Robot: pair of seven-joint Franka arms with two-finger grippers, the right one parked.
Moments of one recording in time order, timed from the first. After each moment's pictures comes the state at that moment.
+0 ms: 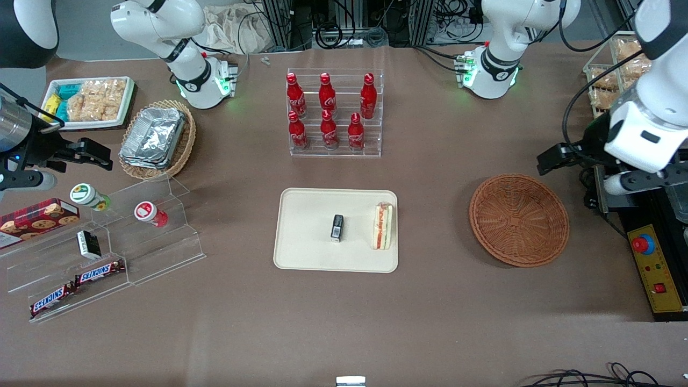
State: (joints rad) arm -0.29 0.09 0.16 -1.46 -0.08 1.58 -0.33
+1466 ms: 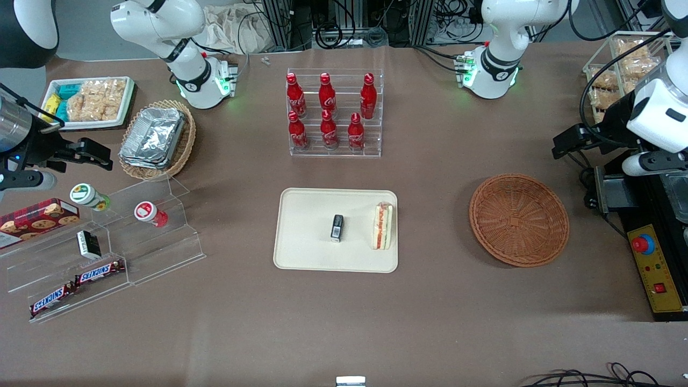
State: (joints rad) arm 0.03 0.03 -0.14 -1.49 -0.08 1.54 -0.24
